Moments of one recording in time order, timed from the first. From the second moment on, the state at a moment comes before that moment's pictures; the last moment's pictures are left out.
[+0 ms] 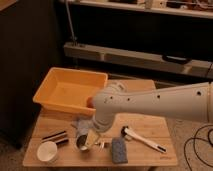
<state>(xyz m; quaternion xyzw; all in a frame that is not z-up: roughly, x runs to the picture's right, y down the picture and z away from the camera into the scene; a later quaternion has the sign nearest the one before) -0.035 0.209 0.662 -0.39 0.05 0.34 0.86</state>
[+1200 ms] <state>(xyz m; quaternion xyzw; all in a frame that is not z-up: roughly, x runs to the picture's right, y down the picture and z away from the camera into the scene) -0.018 0.270 0.731 -0.38 0.05 0.19 0.91</state>
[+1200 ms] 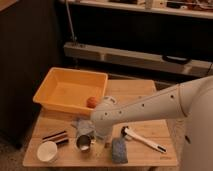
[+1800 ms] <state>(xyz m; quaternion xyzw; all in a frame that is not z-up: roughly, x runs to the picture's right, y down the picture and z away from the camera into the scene) -0.014 0.283 0.757 -0.36 0.10 0.16 0.91</state>
